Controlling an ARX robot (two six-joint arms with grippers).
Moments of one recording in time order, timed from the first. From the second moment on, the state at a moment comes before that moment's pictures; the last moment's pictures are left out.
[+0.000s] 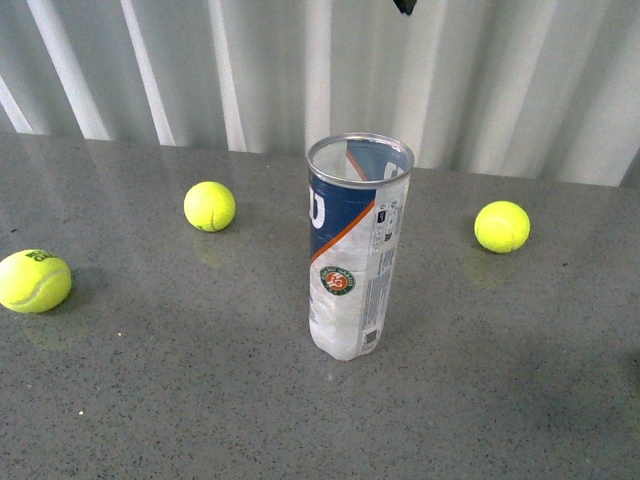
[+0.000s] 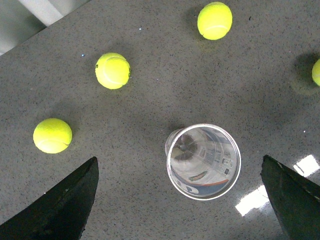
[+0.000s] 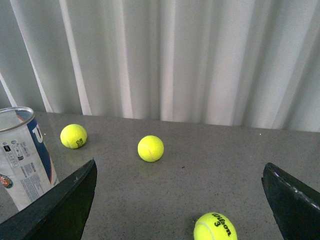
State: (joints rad) left arm -0.48 1.99 2.05 -0.96 0.10 0.23; right arm 0.00 0.00 0.01 0.00 0.00 0.00
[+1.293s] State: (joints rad) left arm -0.05 0.82 0.11 0.71 -0.03 0.00; right arm 0.00 0.00 0.01 0.00 0.00 0.00
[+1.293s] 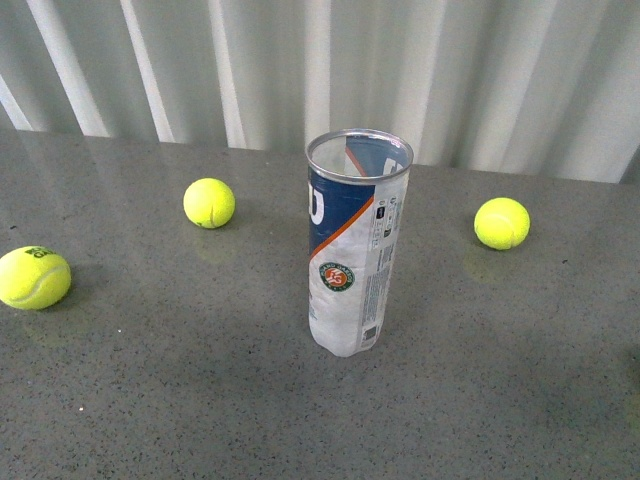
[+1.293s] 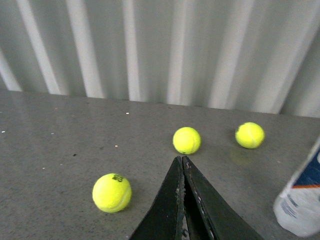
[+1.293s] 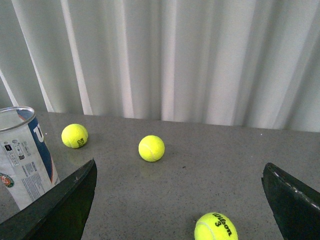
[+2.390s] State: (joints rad) left arm 0.00 0.27 0.02 0.28 0.00 0.00; right arm 0.00 0.00 0.01 0.00 0.00 0.00
